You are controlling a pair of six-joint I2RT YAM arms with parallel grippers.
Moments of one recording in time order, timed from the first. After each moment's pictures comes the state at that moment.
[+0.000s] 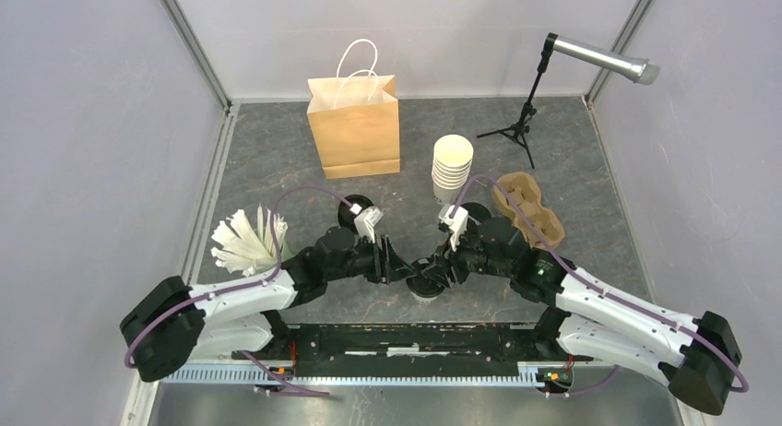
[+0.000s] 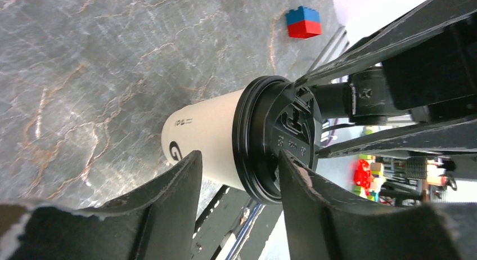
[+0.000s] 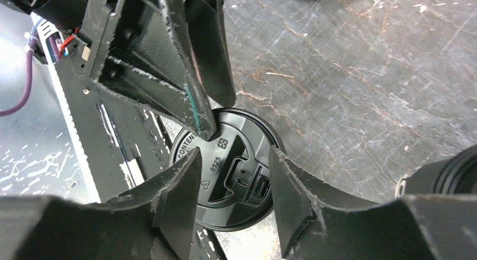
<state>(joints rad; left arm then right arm) -0.90 1.12 0.34 0.42 0.28 -0.86 0.90 0.87 0.53 -0.13 -0.25 0.13</state>
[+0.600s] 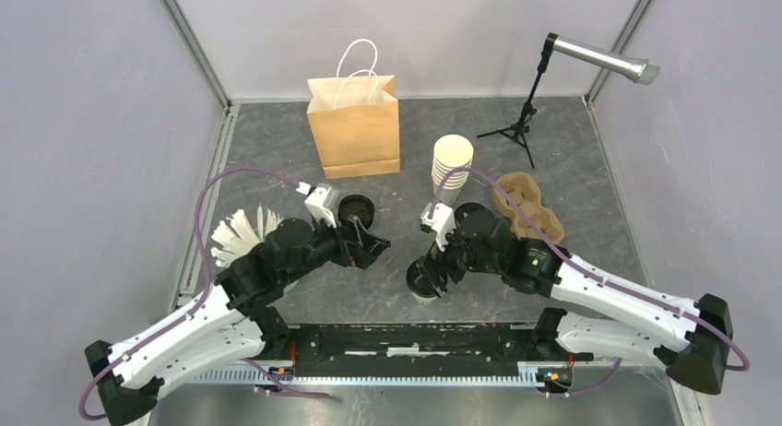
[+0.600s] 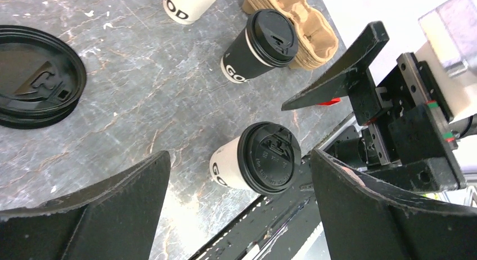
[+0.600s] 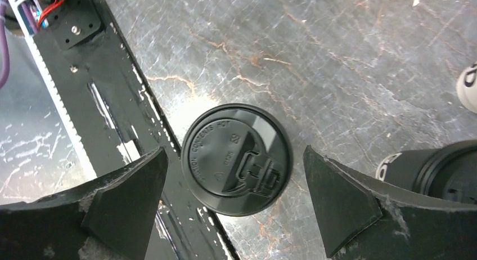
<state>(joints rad) -0.91 0.68 0.65 -0.28 -0.08 -0.65 0.99 0.95 0.76 -0.40 -0.14 0.08</state>
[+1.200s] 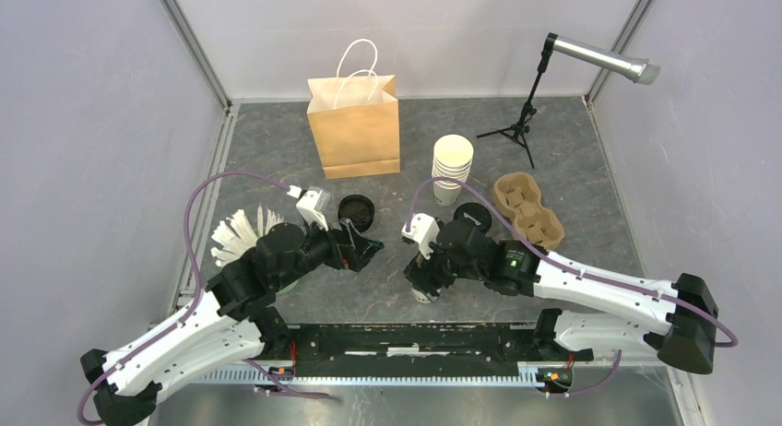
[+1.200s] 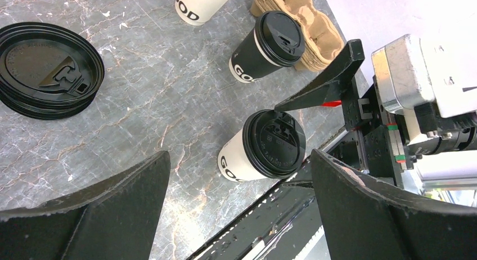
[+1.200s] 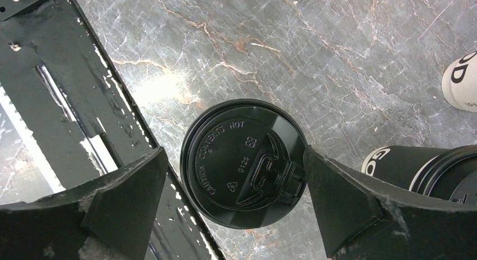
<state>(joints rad) -0.91 0.60 0.65 -0.37 -0.12 -0.64 1.12 1.09 0.80 -0.43 0.03 0.04</state>
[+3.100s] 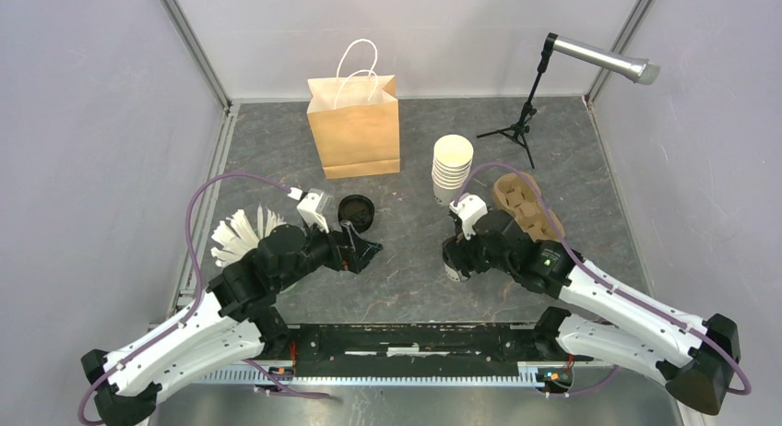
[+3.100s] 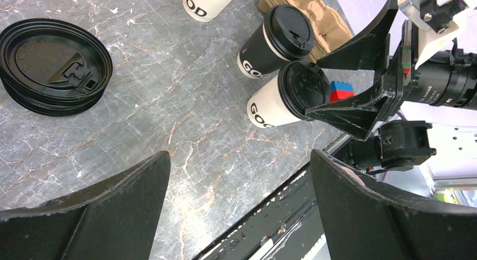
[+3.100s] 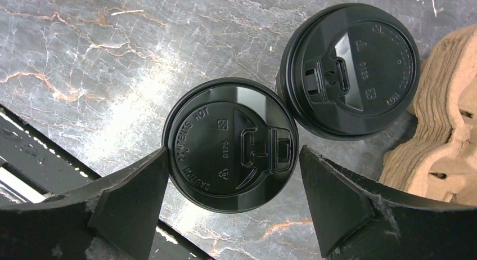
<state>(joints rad) -0.91 0.59 0.63 -0.37 -0.13 -0.63 0.89 0.89 0.70 -0.57 0.19 0.11</state>
